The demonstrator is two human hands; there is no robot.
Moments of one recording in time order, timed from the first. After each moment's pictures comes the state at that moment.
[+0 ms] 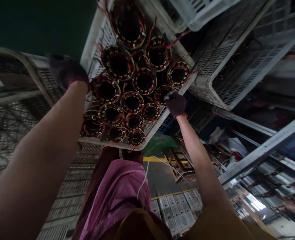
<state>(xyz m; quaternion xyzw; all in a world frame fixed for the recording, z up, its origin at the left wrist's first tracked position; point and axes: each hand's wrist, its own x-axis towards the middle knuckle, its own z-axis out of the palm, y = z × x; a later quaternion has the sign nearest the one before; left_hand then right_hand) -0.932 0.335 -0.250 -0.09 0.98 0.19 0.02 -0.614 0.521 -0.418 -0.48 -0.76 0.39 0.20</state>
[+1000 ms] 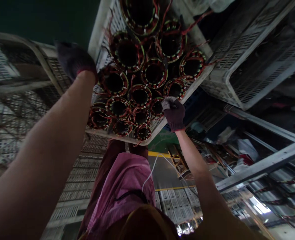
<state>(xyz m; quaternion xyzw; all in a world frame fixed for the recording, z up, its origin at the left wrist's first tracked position) -0.937 0.333 -0.256 -0.05 0.98 0.21 -0.05 -0.612 0.424 -0.403 -0.43 -0.63 0.59 0.26</state>
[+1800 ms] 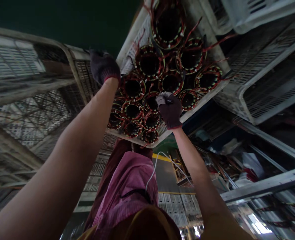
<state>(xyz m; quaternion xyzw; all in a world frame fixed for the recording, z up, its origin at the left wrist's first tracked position) -0.931 0.332 -0.249 -0.06 0.98 0.19 0.01 -0.694 0.405 -0.360 -0.35 -0.67 0.61 0.25</state>
